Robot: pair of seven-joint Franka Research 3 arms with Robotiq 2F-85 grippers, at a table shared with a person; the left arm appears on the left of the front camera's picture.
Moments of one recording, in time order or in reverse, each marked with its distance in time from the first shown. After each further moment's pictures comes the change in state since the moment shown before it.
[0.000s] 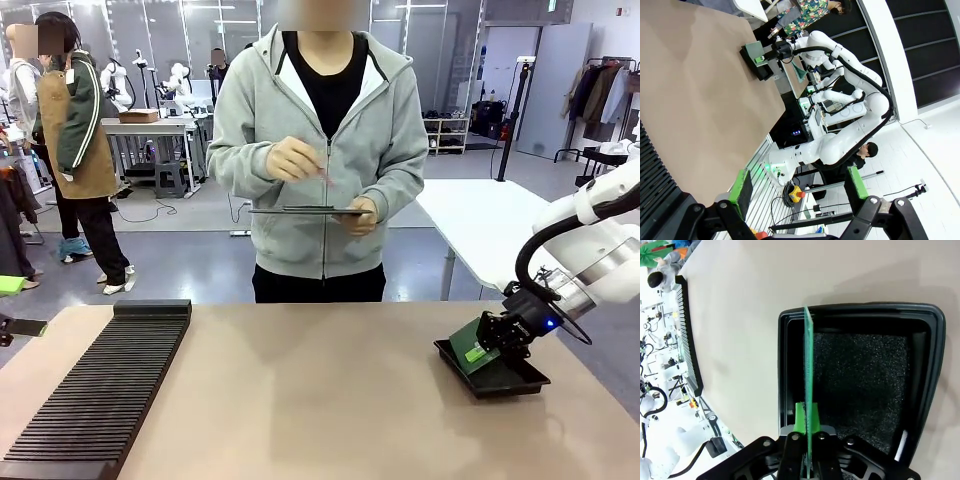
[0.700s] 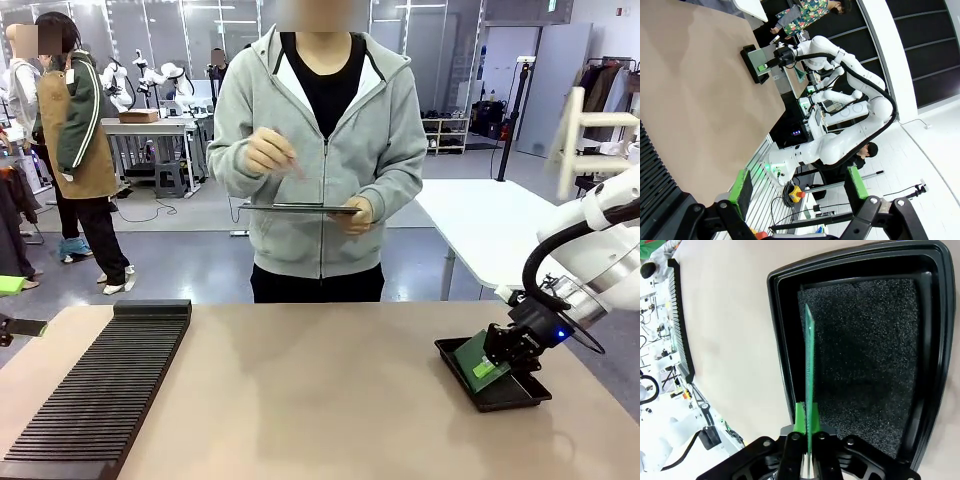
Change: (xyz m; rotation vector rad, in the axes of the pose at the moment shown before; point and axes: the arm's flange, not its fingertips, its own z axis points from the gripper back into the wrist) left arm 0.000 0.000 0.000 0.000 0.000 0.000; right arm -0.031 0.001 -0.001 -0.035 0.046 0.010
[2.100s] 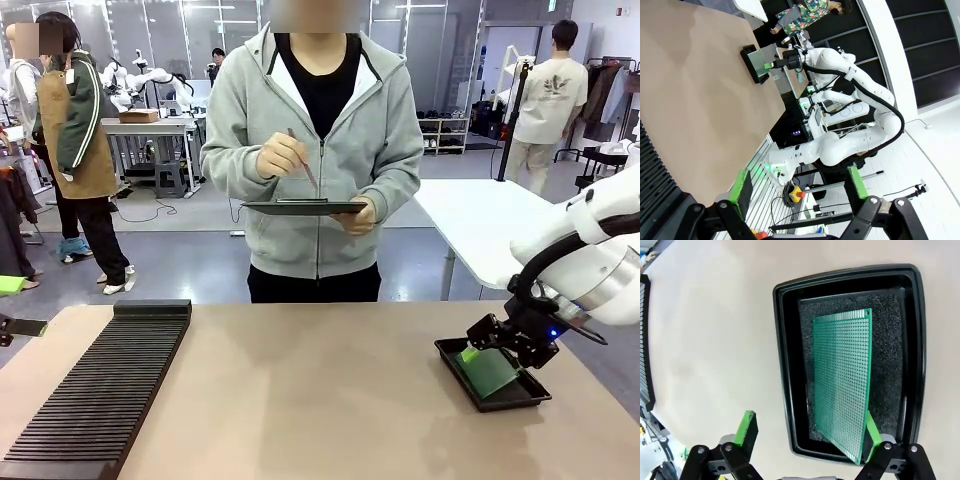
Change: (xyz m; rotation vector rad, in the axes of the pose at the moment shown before) left arm 0.000 0.000 0.000 0.000 0.000 0.000; right arm -0.040 0.053 0.002 -0.274 -0.230 0.078
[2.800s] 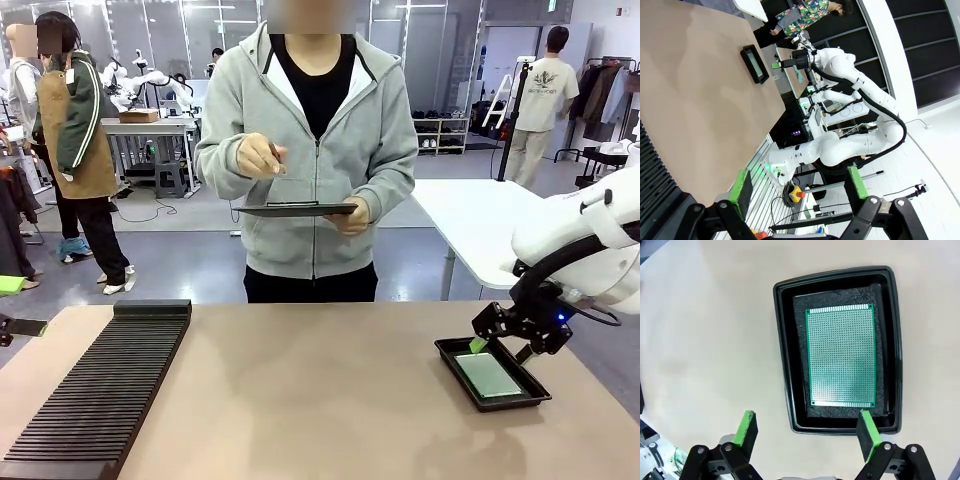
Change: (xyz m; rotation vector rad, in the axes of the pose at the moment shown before) left arm 0.000 0.000 0.000 0.000 0.000 0.000; right arm -0.009 0.026 0.033 -0.126 -0.019 0.006
